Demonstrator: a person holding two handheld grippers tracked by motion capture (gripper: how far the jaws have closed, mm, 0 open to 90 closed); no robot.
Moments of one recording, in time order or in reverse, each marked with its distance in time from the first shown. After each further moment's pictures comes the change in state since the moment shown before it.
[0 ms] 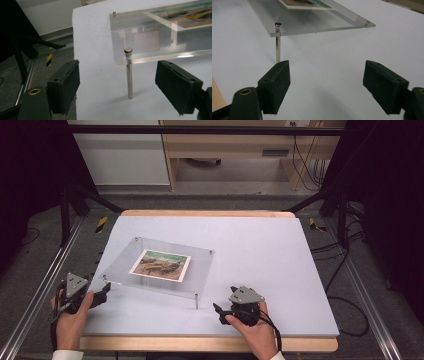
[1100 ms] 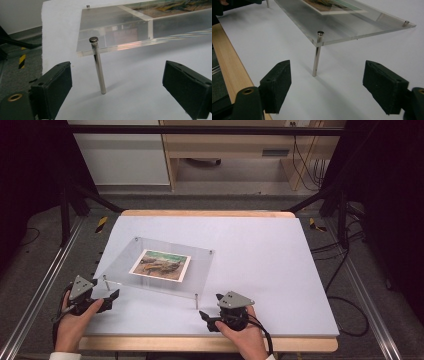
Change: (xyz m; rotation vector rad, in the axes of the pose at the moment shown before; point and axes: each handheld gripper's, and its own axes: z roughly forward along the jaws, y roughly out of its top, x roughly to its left) left arm -0.007 -0.008 0.008 0.013 -0.185 0.003; right arm 0.030 0.004 0.012 -0.025 0.130 0.055
